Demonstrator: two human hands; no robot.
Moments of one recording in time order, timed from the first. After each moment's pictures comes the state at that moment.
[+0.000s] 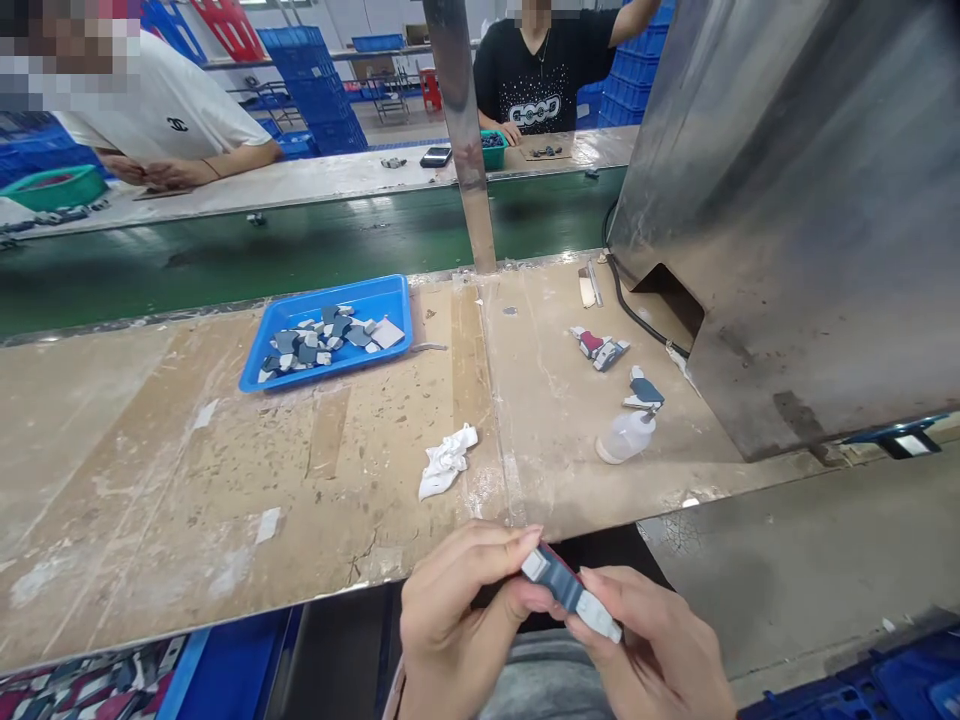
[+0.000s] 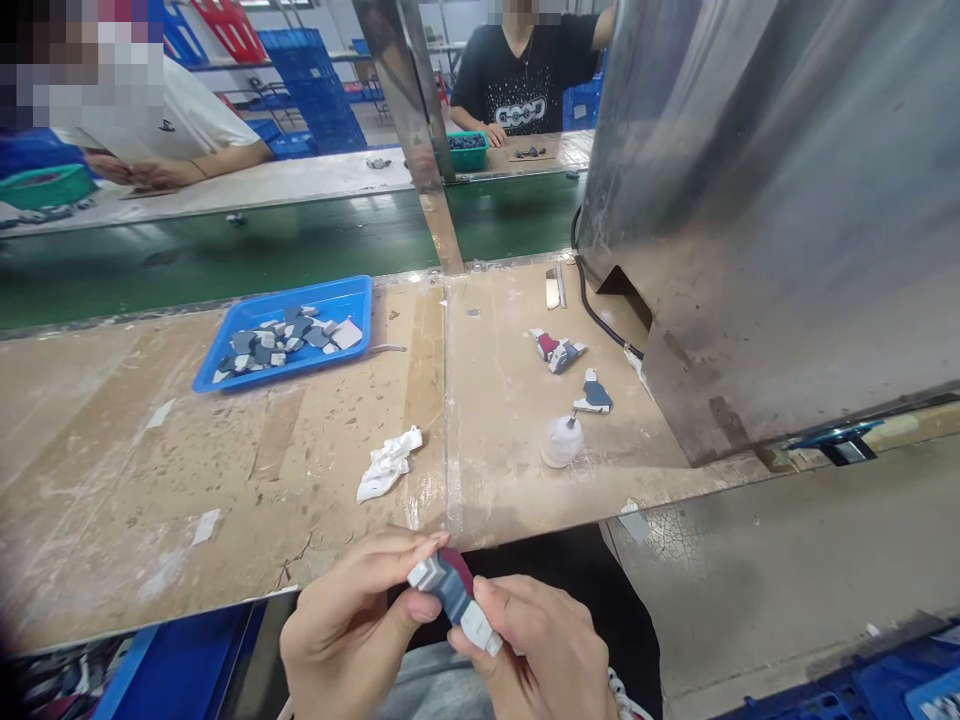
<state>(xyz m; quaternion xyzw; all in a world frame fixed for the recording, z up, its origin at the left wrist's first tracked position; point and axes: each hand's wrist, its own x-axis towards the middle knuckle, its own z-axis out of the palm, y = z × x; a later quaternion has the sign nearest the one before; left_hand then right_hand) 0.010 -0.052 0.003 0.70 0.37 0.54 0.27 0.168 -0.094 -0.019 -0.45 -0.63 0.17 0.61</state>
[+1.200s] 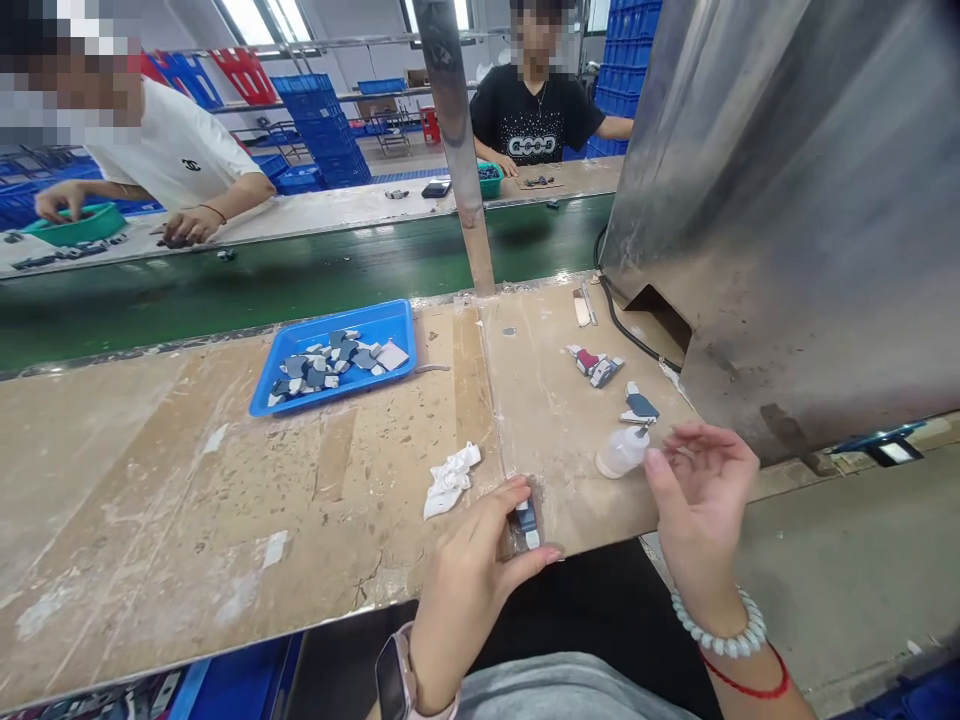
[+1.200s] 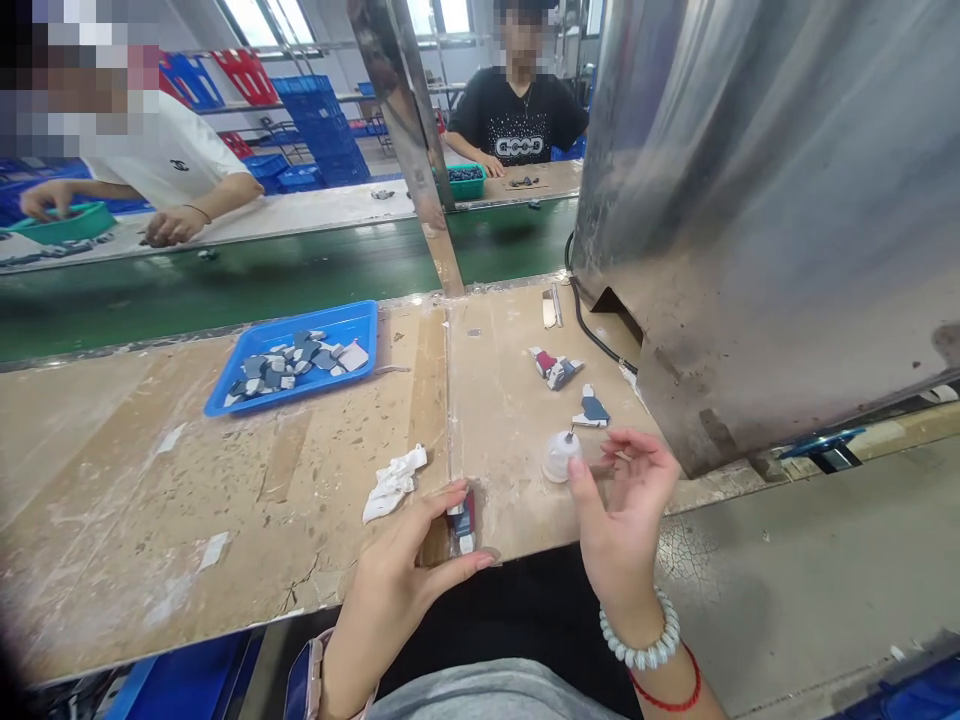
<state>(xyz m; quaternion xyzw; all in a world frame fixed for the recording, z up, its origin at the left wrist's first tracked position) -0.004 -0.026 -0.031 0.80 0.47 0.34 0.18 0.215 -0.011 -0.019 -0.53 -0.41 0.21 0.72</state>
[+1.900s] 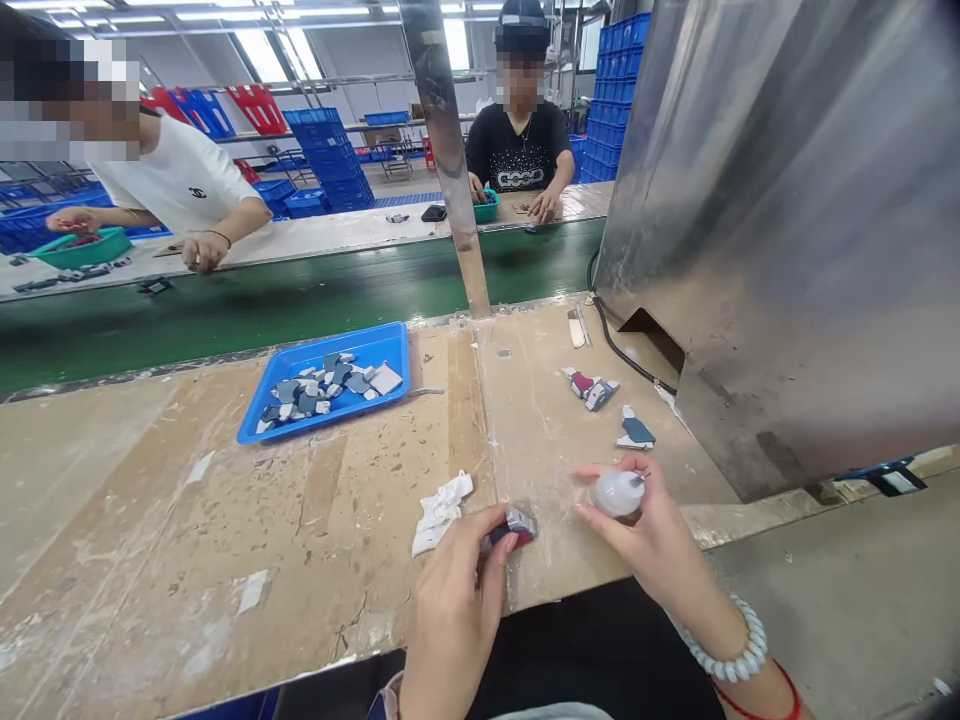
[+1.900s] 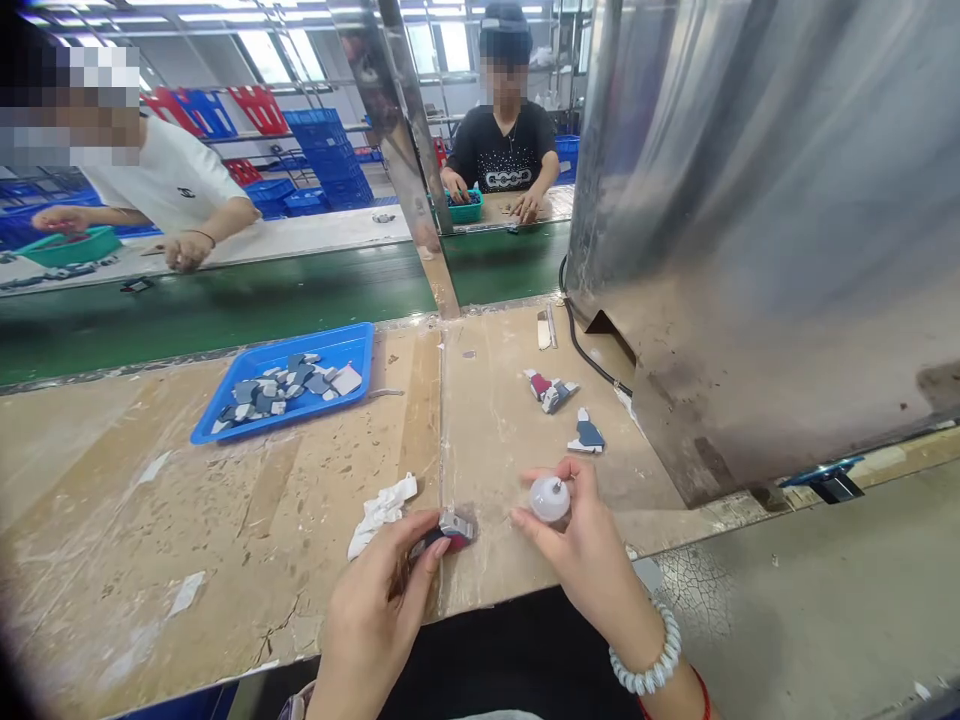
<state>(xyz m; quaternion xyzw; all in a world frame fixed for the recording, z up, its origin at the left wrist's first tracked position) 0.006 -0.020 -0.023 0.76 0.50 0.41 0.06 0.224 -0.006 -0.025 -0.58 -0.53 0.42 0.45</state>
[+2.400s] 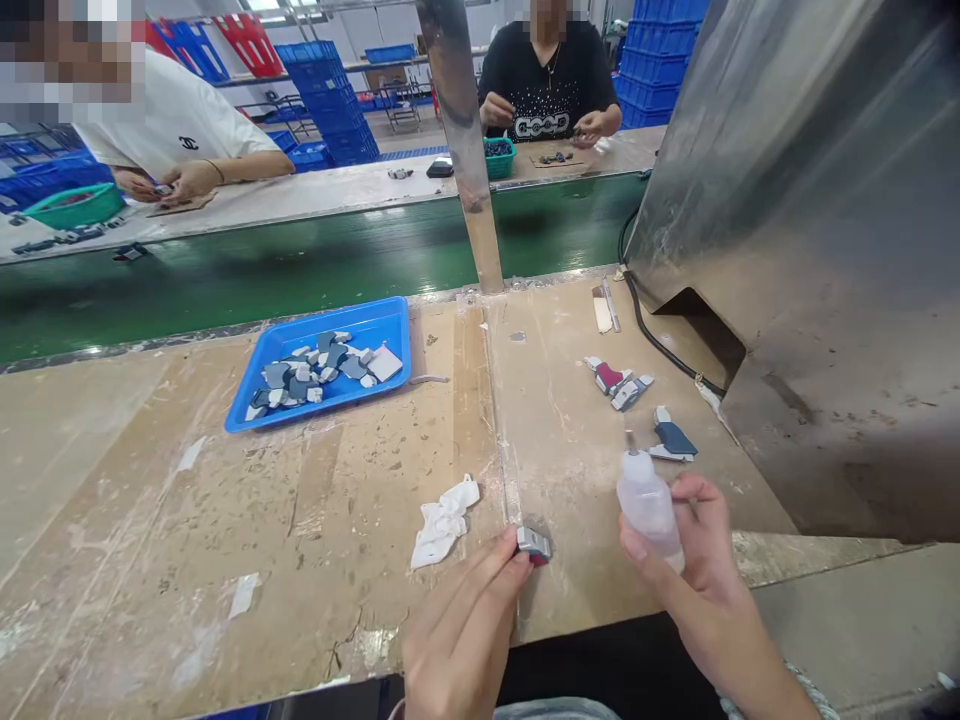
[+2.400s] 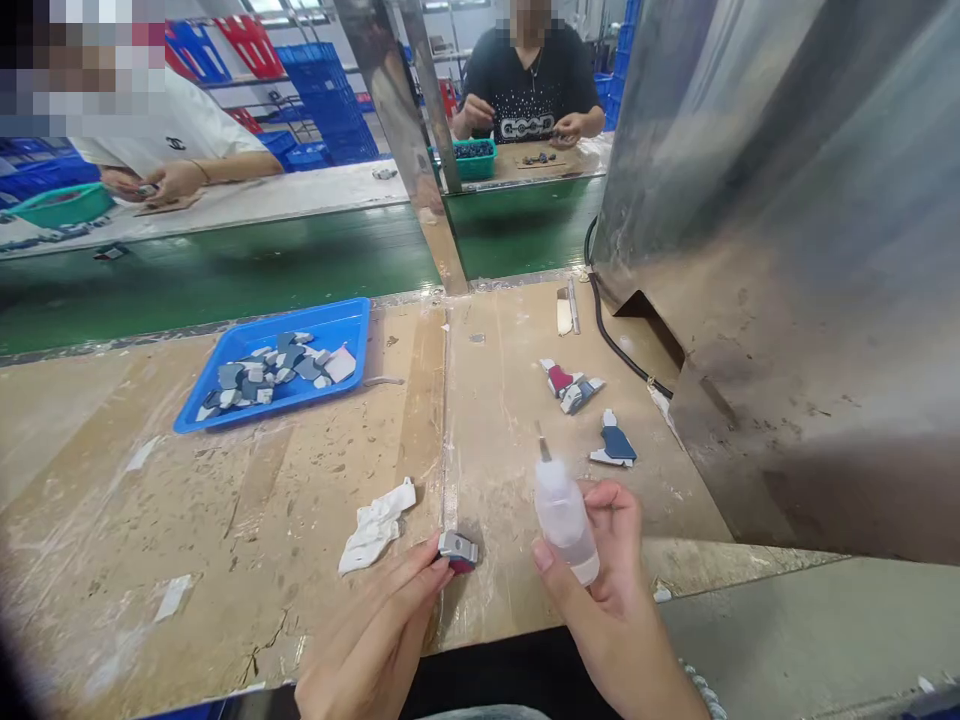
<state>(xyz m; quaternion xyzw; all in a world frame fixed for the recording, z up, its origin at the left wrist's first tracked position) 0.002 -0.033 -0.028 0.79 0.48 0.39 -0.01 0.214 -0.018 -0.025 -0.52 -0.44 0.46 0.57</state>
